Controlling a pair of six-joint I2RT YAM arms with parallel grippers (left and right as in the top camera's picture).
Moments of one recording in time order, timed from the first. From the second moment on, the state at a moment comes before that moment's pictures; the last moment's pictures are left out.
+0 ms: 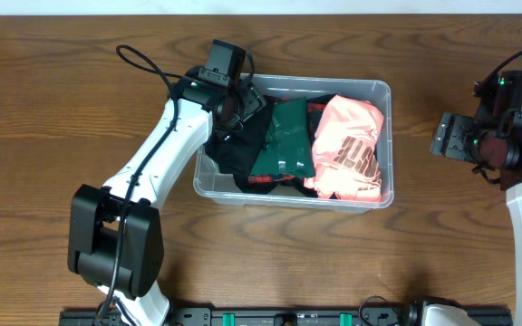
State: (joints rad) left arm -0.36 1.84 1.46 -0.72 0.12 -0.99; right arm -0.13 1.30 1.35 -1.09 0.02 0.12
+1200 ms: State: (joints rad) left arm -0.37 1.64 1.37 -0.94 -0.08 -0.65; right arm -0.13 1.30 1.35 -1.09 0.02 0.12
